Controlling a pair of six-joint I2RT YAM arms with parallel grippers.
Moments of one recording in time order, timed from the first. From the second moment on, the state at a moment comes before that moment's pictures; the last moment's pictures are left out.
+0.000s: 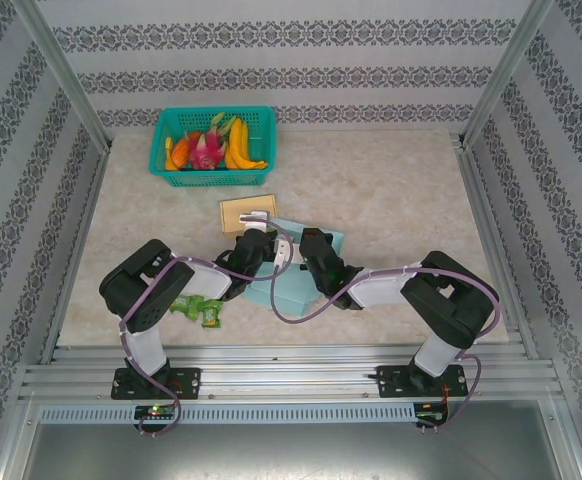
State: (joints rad) left arm -0.66 1.82 0.70 0.65 -0.41 -0.40; right arm 0.83 1.68 0.66 0.56 0.57 -1.05
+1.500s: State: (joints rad) left arm -0.71 1.87 0.68 0.64 -0.57 -0.45; right arm 0.83 1.69 0.69 0.52 0.56 -0.97
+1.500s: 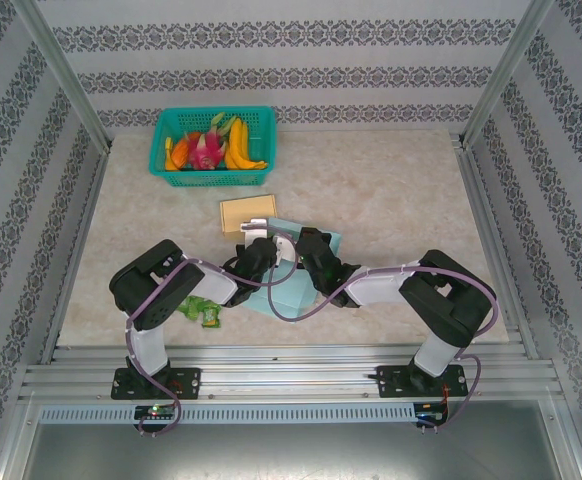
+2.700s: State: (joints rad) left arm -0.66 1.61 0.49 0.62 -0.44 -0.46; right arm 0.83 1.07 0.67 -0.01 0.26 0.21
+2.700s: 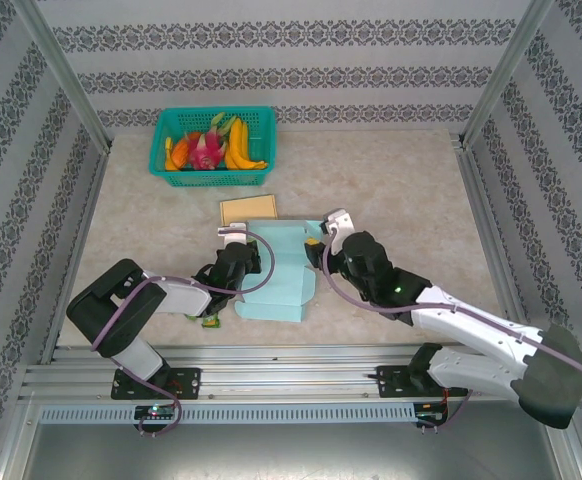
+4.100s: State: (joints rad) left arm -0.68 1.64 0.46 0.68 -0.51 -0.46; right arm 0.77 1.51 0.91 -0.01 0.20 0.48
